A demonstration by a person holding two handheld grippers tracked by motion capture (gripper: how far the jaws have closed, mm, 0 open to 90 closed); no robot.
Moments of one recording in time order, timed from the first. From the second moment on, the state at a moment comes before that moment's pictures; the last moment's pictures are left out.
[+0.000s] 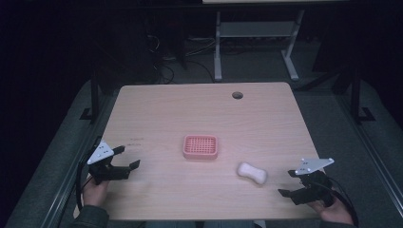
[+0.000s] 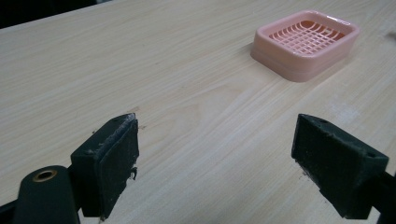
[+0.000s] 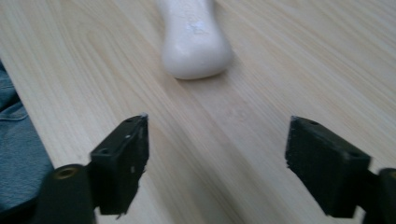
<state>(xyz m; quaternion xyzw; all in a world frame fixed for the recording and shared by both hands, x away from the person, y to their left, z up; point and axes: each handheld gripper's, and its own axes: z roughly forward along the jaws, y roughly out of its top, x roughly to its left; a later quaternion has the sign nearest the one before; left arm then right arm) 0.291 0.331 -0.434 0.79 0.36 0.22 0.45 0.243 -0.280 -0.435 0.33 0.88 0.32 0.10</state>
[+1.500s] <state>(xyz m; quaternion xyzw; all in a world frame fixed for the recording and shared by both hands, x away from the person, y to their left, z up) 0.291 0.332 -0.434 0.78 0.37 0.22 0.45 0.284 -0.204 -0.408 0.24 0.93 0.26 0.09</state>
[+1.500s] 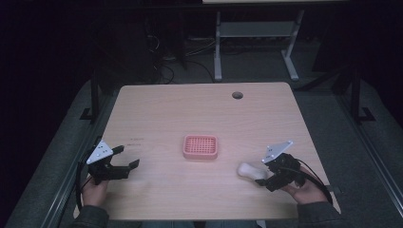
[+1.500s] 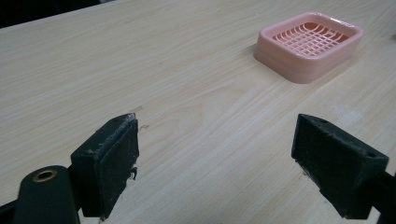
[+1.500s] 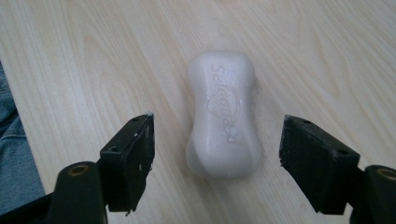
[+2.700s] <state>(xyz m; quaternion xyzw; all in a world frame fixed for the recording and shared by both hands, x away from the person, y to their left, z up) 0.292 0.328 -0.435 0.79 0.36 0.22 0.45 0.309 -0.182 -0.444 0.24 0.94 0.24 0.08</state>
